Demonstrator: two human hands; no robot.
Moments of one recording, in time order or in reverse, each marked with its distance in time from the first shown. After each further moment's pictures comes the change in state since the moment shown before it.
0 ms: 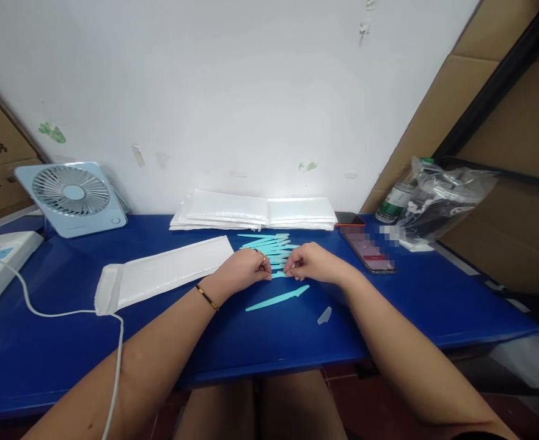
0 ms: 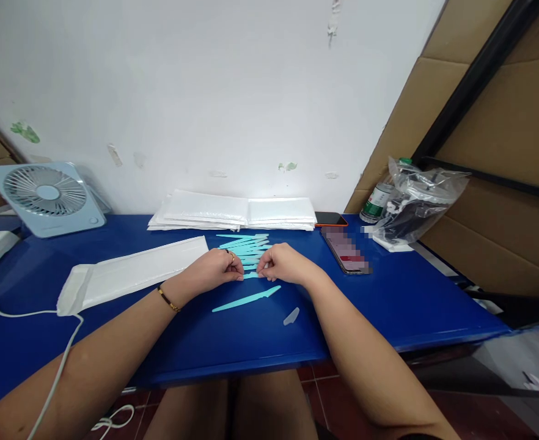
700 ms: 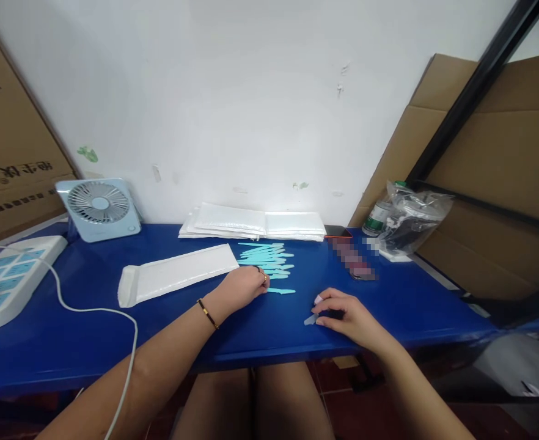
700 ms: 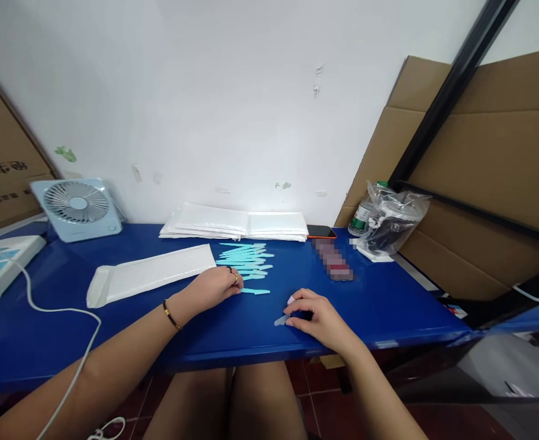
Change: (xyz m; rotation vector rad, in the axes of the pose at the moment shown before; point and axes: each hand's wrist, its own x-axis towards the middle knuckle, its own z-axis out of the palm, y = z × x) left_hand -0.030 0.022 0.005 0.159 0.045 0.090; right_hand -0.121 0.017 0.038 0.077 0.273 -0.072
